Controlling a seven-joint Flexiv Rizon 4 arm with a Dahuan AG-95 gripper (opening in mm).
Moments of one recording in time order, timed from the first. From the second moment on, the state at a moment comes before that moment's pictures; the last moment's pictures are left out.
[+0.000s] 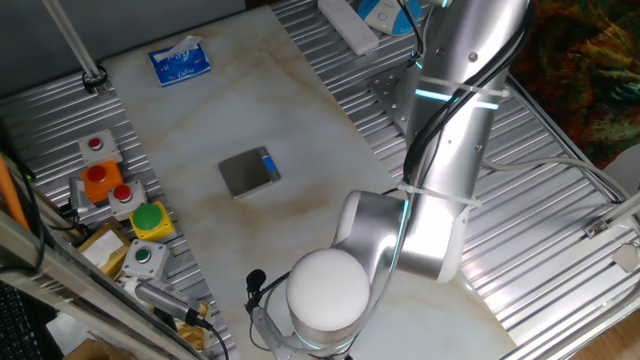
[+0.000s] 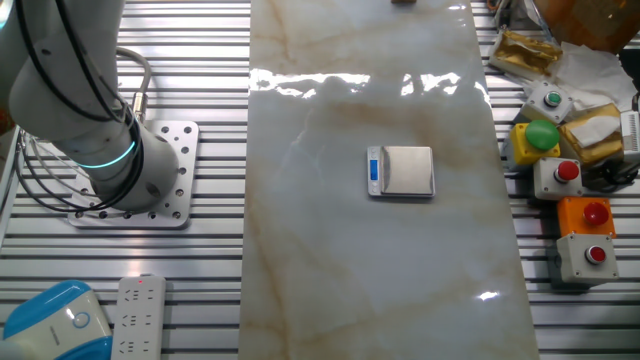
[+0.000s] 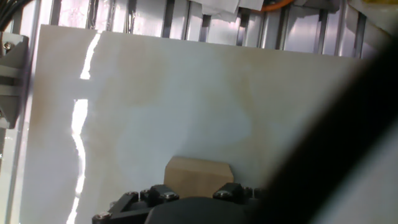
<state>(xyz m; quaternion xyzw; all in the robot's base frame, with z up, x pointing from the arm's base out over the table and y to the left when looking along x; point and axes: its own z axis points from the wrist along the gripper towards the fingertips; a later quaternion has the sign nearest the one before) 0.553 0.453 0.044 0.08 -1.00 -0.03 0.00</state>
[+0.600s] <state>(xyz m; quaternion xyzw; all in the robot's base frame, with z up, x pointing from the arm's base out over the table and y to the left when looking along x) 0.549 0.431 0.070 0.10 -0.99 -0.04 0.01</state>
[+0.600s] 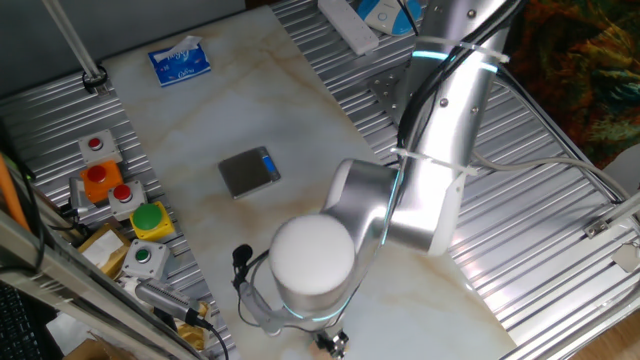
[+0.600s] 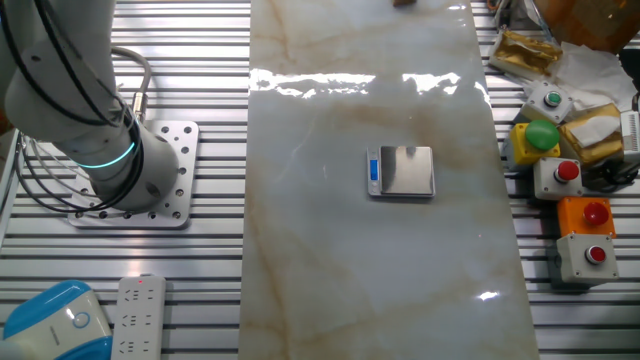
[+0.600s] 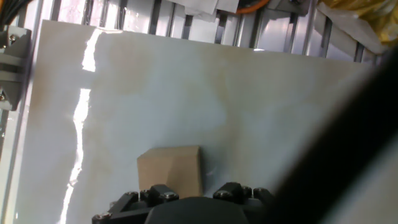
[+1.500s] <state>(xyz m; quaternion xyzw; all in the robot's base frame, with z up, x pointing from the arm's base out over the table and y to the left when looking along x) 0.556 0.441 0.060 0.10 -0.99 -0.06 0.00</state>
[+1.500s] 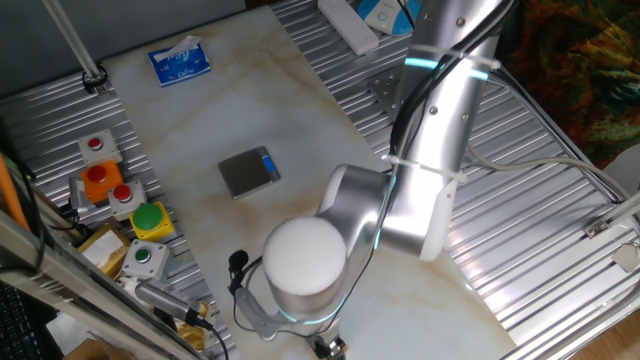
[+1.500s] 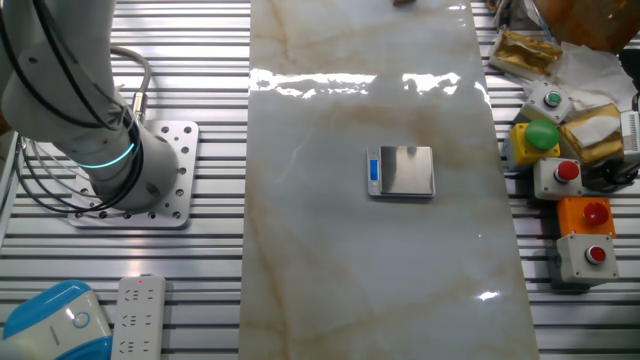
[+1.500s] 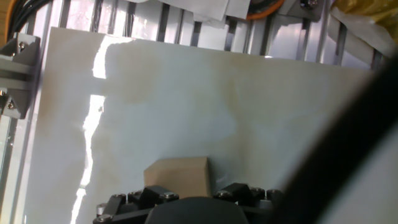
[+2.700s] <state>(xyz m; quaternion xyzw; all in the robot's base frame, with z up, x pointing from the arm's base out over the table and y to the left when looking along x) 0.558 0.446 0.053 0.10 -0.99 -0.07 0.00</state>
